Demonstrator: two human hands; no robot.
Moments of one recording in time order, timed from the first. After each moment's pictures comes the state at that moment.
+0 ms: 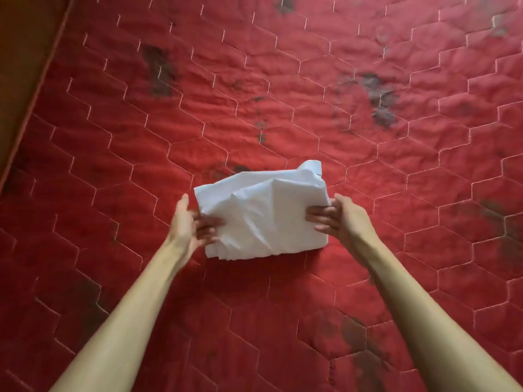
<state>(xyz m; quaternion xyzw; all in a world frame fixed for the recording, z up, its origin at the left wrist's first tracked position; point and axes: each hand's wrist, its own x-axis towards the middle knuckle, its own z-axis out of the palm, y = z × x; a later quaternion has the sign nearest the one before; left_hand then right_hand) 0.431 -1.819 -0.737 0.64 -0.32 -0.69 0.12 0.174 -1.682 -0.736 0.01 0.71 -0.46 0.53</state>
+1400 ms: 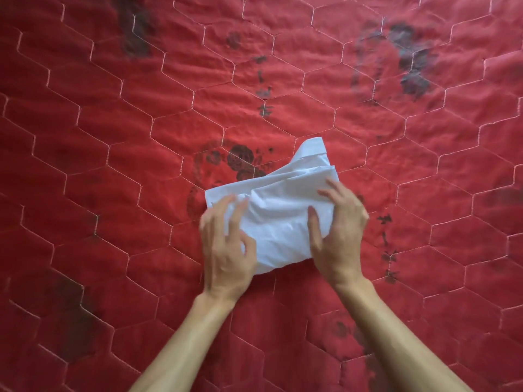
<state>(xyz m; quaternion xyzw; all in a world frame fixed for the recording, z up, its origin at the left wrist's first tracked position) 0.403 -1.747 -0.798 0.46 -0.83 -0.22 0.24 0.231 -1.673 -0.803 -0.44 0.83 -0.33 0.05</state>
